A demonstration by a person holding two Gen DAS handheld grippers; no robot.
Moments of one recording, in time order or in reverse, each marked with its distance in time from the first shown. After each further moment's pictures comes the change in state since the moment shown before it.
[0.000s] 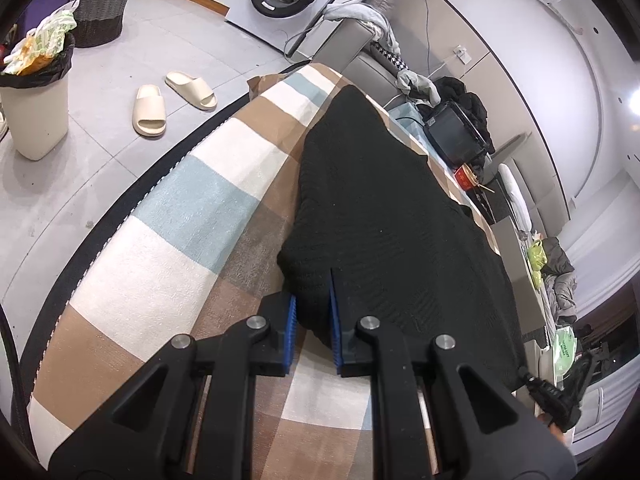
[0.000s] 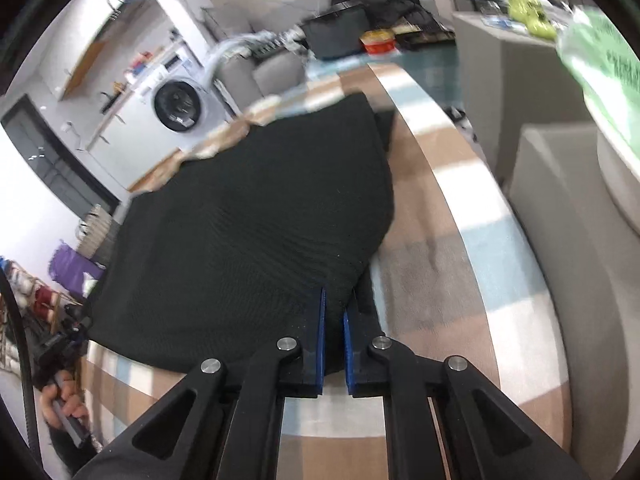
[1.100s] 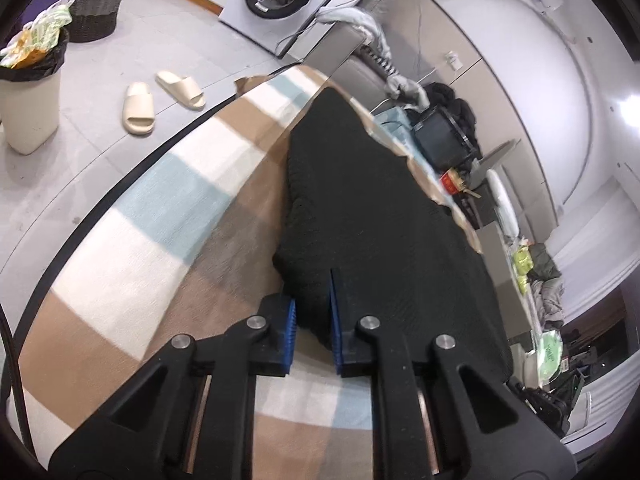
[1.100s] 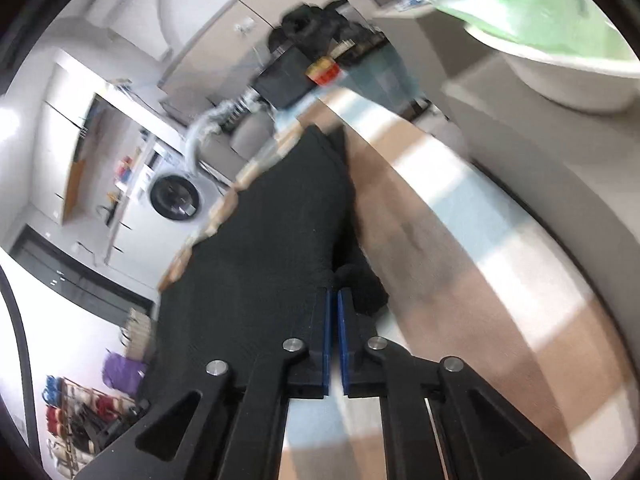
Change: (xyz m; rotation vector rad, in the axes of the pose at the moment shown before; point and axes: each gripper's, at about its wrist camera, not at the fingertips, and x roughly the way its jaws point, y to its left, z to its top) left arm -0.004 -0.011 -0.002 -0.022 -0.001 -0.045; right arm -0.035 -0.033 -0.031 0.364 -0.124 0.116
